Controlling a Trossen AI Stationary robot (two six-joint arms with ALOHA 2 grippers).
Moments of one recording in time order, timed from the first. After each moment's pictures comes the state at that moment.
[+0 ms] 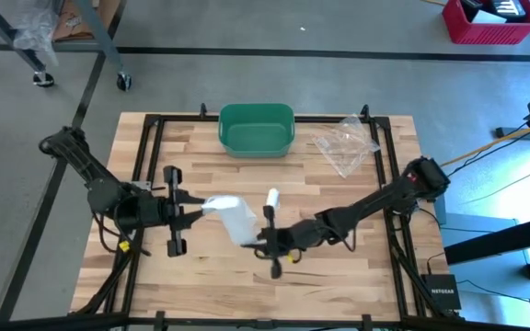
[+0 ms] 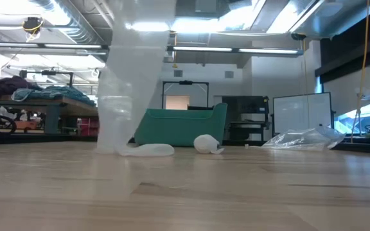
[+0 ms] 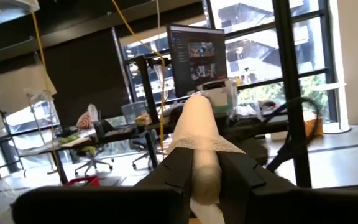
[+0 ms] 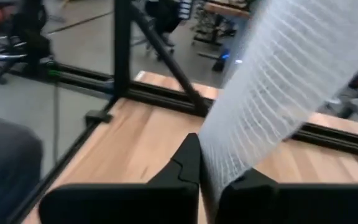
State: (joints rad) left arm -0.73 1.11 1.07 0.38 -0.84 0.44; right arm 0.43 1.76 1.20 0.36 0.29 -0.11
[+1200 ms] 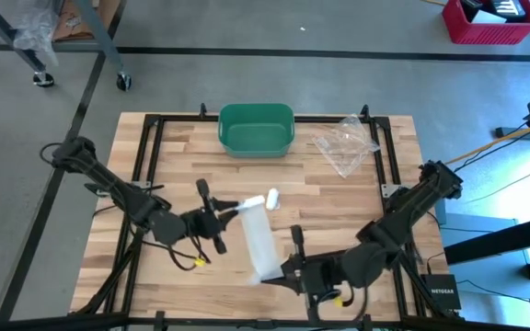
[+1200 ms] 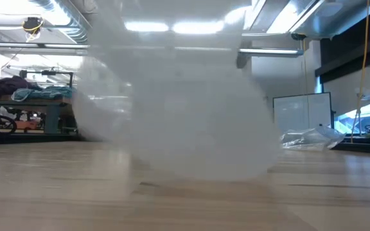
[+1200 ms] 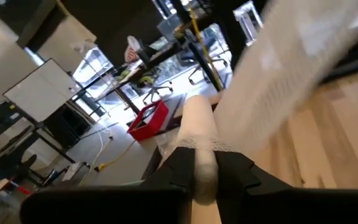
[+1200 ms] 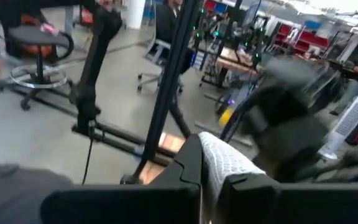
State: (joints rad) left arm -0.60 1.33 1.07 0.08 -1.03 0.40; right arm 0.69 1.71 1.73 -0.12 0.48 -0.22
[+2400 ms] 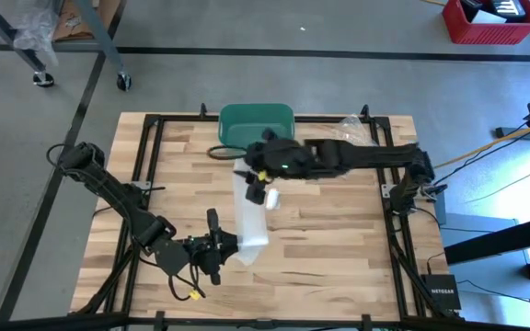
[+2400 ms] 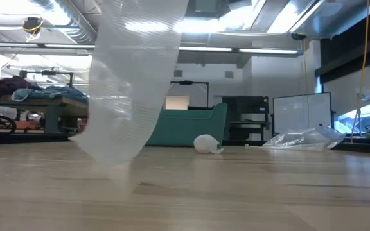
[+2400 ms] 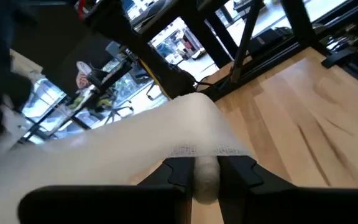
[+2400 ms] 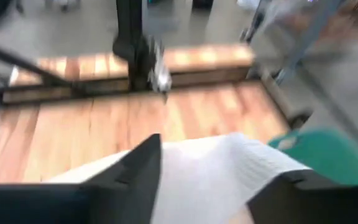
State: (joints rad) left arm -0.72 1.46 1.07 0.12 -0.92 0.43; right arm 0.08 1.83 1.97 -0.65 0.29 0.09
